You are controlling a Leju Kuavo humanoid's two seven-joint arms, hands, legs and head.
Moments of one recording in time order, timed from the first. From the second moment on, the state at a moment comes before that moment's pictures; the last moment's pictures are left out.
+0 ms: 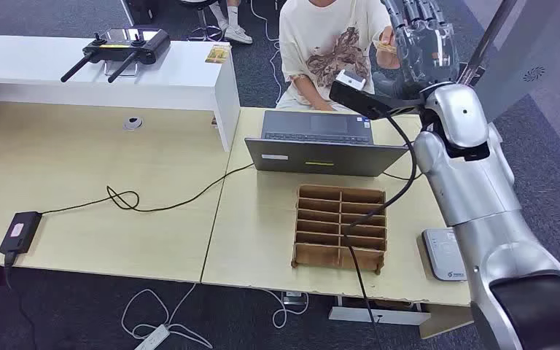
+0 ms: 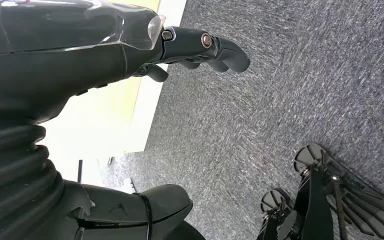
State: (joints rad) left arm -0.09 -0.11 1.42 -0.21 -0.87 0.19 0.17; right arm -1.06 -0.08 0.41 -0.89 1.18 -0.18 0.00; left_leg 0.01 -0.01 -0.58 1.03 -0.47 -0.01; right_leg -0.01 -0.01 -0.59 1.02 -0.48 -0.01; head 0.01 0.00
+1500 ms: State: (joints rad) left arm -0.09 -0.11 1.41 -0.21 -0.88 0.19 0.17; right arm -1.10 -0.07 0.39 -0.68 1.23 -0.21 0.01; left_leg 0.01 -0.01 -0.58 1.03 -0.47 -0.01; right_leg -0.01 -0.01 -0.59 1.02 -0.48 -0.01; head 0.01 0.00
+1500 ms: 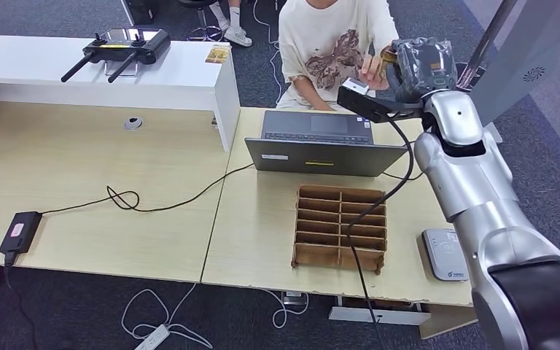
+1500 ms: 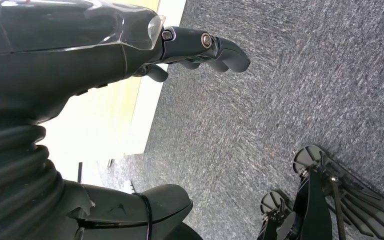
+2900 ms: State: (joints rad) left arm -0.09 -0.12 1.42 -0.21 -0.84 0.19 0.18; right arm -0.63 -0.29 0.04 -1.22 -0.23 0.35 -0.17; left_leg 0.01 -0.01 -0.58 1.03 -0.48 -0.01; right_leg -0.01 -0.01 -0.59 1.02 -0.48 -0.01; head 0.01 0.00
